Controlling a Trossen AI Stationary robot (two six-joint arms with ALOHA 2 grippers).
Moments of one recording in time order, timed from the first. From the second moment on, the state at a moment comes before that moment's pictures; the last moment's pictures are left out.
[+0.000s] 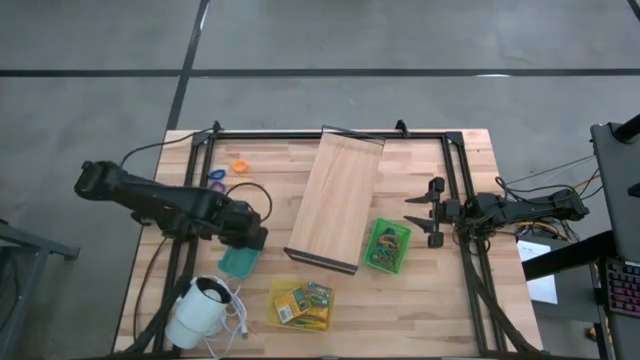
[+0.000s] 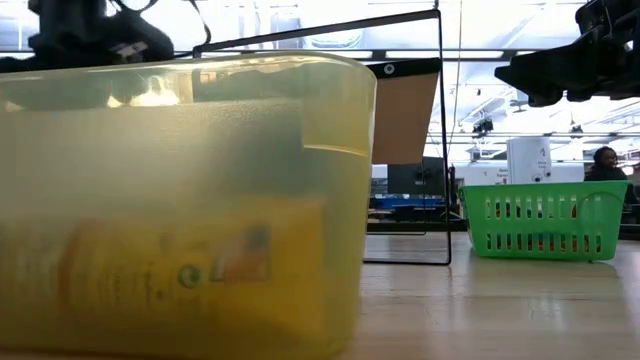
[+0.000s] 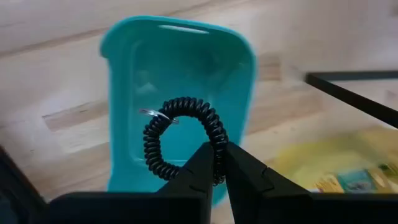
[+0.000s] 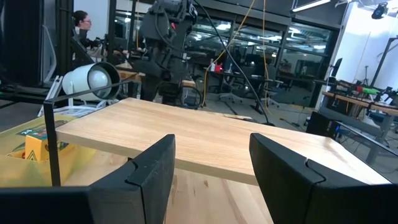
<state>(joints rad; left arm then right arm) -0.21 1.21 0.88 -1.04 0.07 -1.55 0.15 0.13 0.01 0.21 0.24 -0.16</state>
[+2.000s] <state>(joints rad) -0.07 1.18 0.95 -1.13 -0.21 -1.41 0.15 0.13 0.01 0.21 0.24 -0.16</state>
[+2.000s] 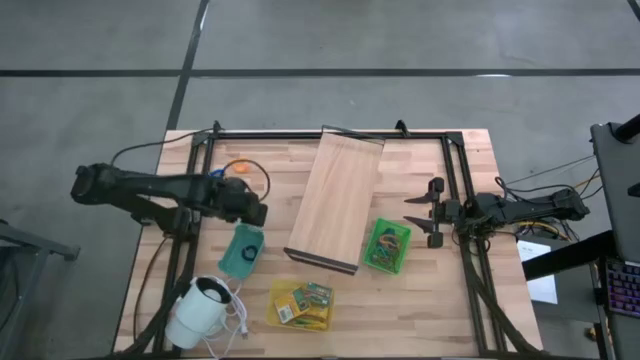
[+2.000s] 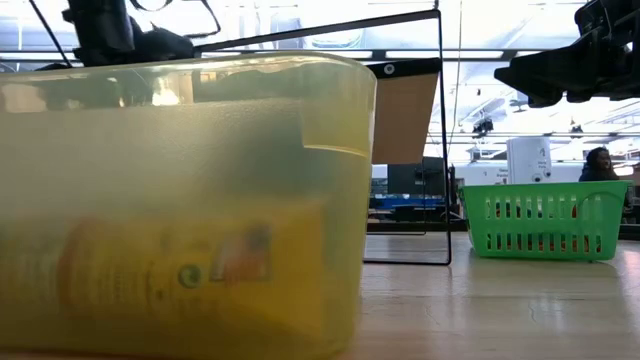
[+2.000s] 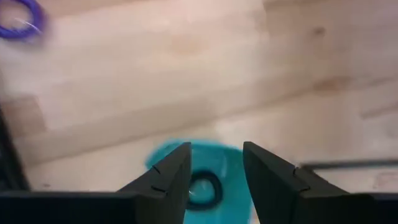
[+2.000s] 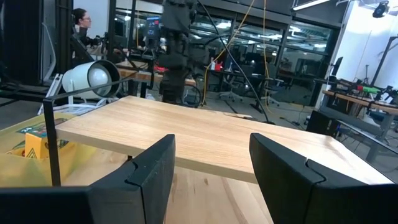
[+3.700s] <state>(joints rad) 0.68 1.19 0.48 -0.77 -0.29 -0.68 0.15 0.13 0.01 0.21 0.24 -0.16</state>
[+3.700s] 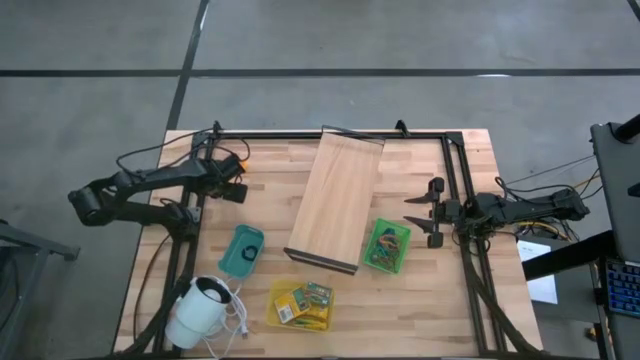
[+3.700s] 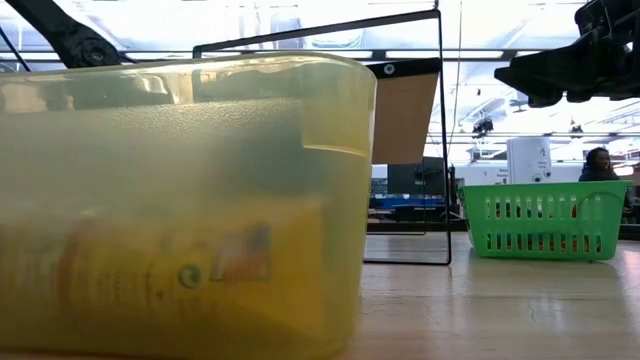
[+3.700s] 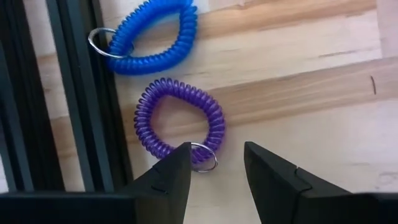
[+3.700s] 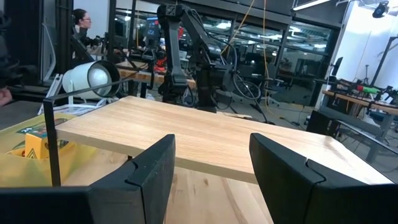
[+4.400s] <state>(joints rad) 0.71 1.19 0.49 -0.73 -0.30 -0.58 0.15 0.13 0.01 0.21 0.24 -0.16</state>
